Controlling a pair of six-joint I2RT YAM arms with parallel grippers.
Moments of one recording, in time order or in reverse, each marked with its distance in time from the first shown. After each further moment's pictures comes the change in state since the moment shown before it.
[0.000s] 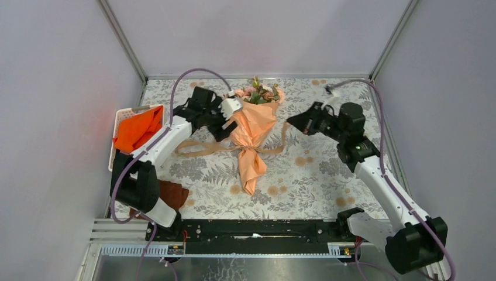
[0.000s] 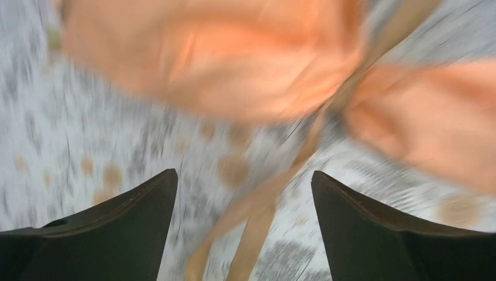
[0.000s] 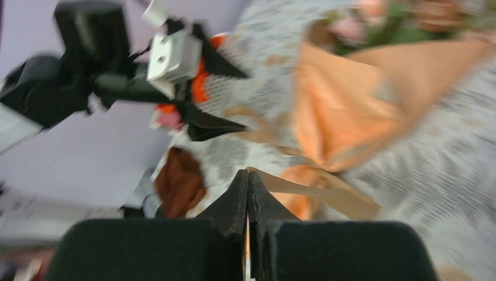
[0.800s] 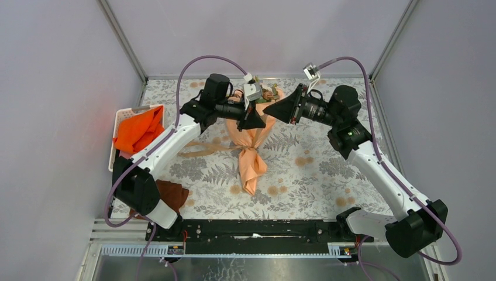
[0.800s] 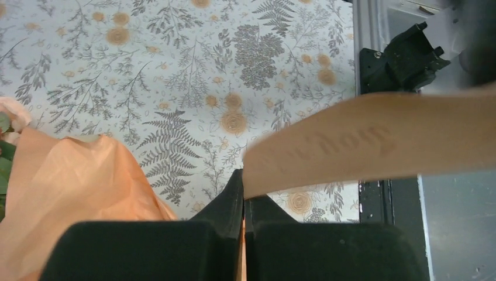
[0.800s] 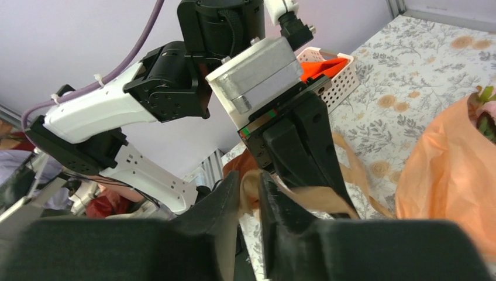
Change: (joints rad) left arm -0.205 -0.007 0.234 0.141 0.643 -0.399; right arm 0.222 0.157 0.305 0.174 -0.254 0.071
